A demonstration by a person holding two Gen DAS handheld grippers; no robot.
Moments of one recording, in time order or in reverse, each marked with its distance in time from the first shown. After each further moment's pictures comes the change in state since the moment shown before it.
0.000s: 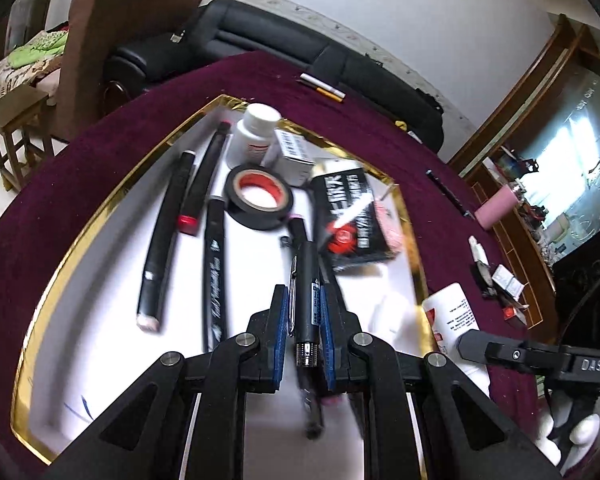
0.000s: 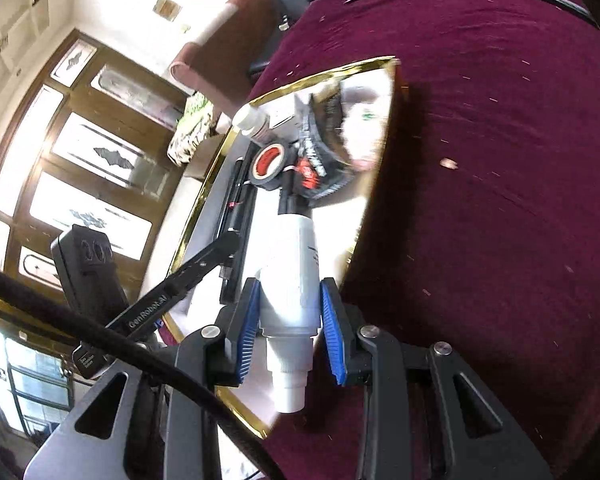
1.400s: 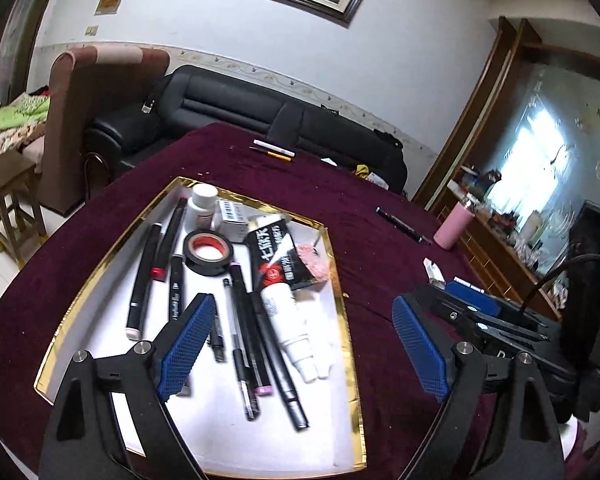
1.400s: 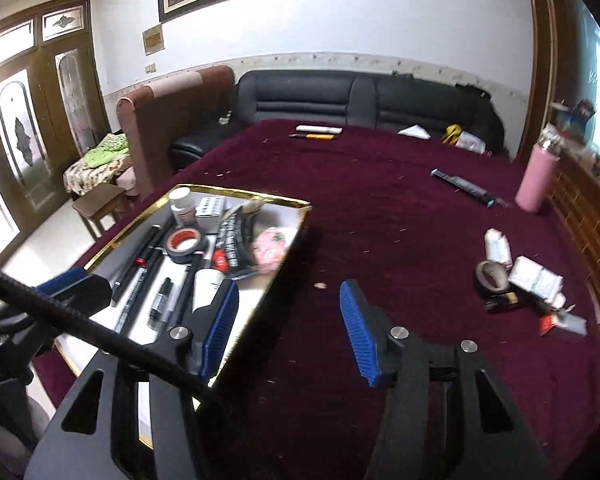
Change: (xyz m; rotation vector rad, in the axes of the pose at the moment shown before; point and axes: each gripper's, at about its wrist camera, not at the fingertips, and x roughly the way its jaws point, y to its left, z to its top) left arm -0.063 -0.061 -0.021 0.140 -0.231 -0.050; right arm -0.072 0.050 -0.035 -0.335 -0.458 -0.585
